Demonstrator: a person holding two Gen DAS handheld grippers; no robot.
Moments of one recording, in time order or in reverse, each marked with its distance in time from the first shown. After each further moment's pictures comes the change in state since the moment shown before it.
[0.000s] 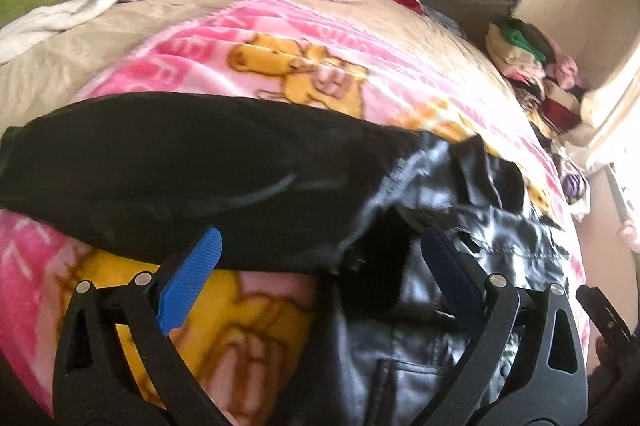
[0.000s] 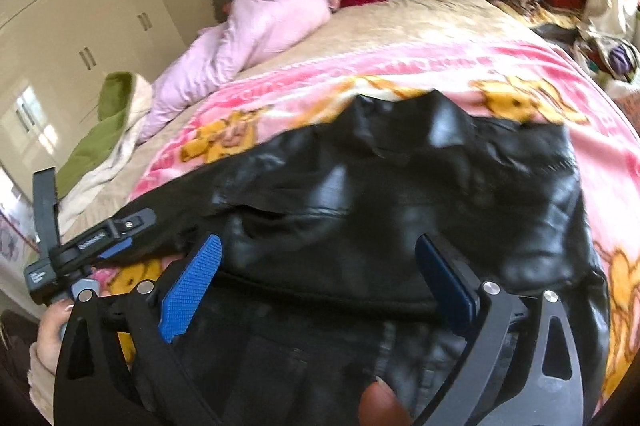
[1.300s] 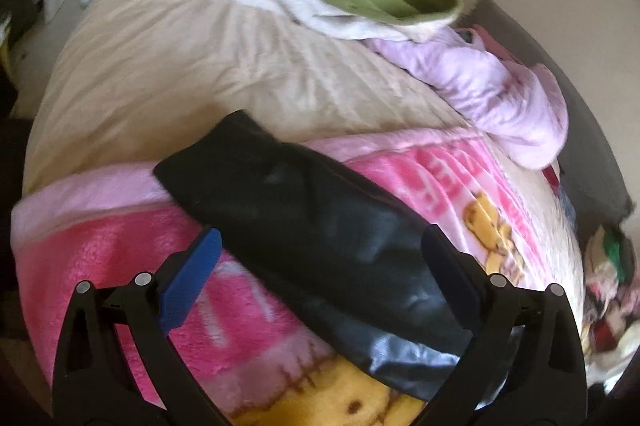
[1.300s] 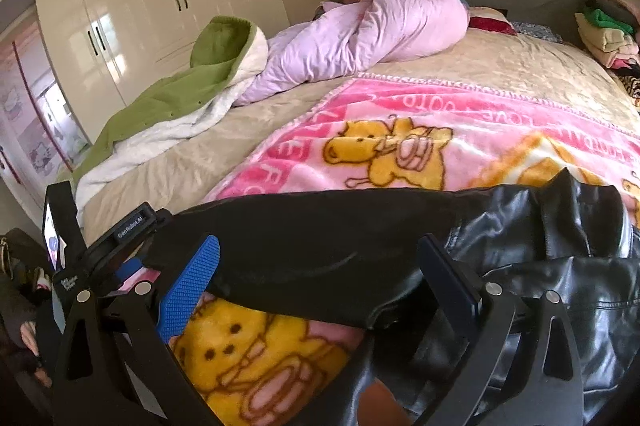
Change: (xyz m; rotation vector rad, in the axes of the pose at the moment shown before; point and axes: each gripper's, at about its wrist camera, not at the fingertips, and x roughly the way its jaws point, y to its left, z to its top) left arm -0.062 0.191 0.012 -0.638 -0.279 0.343; right arm 0.091 0.202 0.027 -0.287 0.052 0.205
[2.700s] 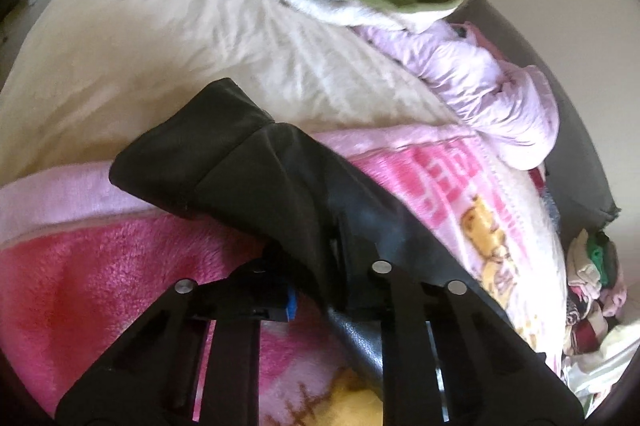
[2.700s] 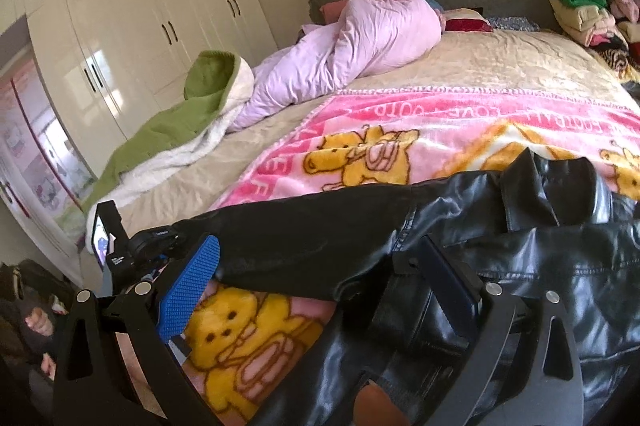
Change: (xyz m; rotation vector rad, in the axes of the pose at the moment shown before) left arm 0.032 -0.001 0.008 0.004 0.028 -0.092; right arm -0.068 -0.042 -0.023 0.129 -0.102 0.034
